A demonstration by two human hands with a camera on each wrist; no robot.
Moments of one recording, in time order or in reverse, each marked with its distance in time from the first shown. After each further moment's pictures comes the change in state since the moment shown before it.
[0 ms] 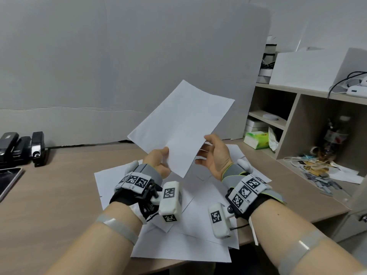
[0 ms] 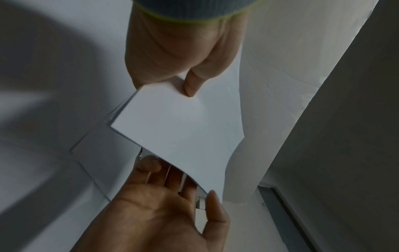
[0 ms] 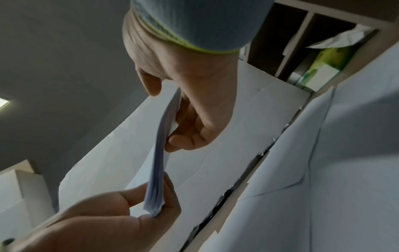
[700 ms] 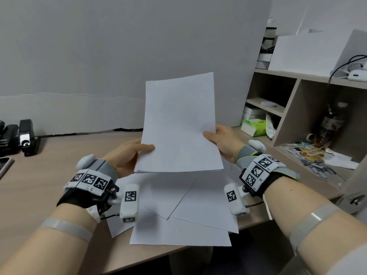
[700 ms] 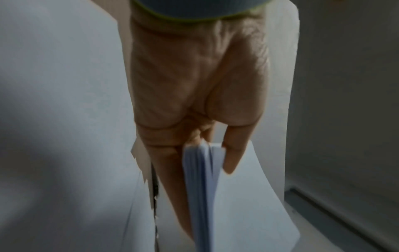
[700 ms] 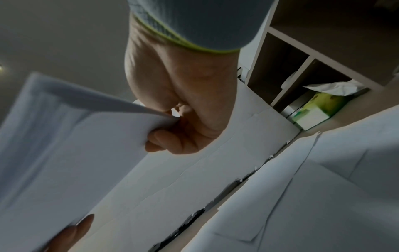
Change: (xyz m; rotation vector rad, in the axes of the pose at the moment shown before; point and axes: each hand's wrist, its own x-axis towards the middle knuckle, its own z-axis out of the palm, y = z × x) left_hand -0.018 0.037 -0.070 0.561 -0.309 0.106; right_hand 0.012 -0.011 -0.036 -0.454 -0.095 -0.076
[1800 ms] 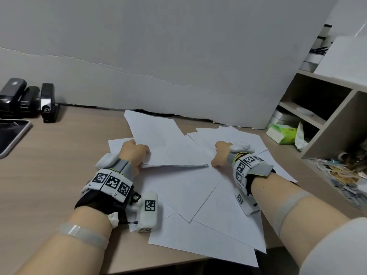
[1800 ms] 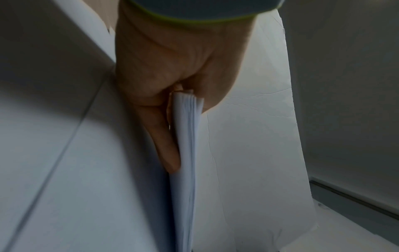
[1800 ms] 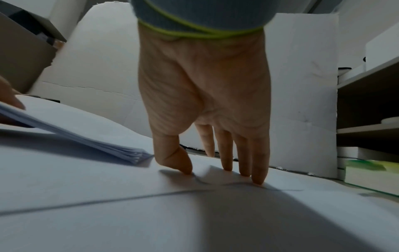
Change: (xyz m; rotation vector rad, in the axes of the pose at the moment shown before) left_hand 0.028 -0.050 -0.058 0.090 0.597 0.039; right_hand 0.049 0.043 0.067 -1.415 -0.160 0.339
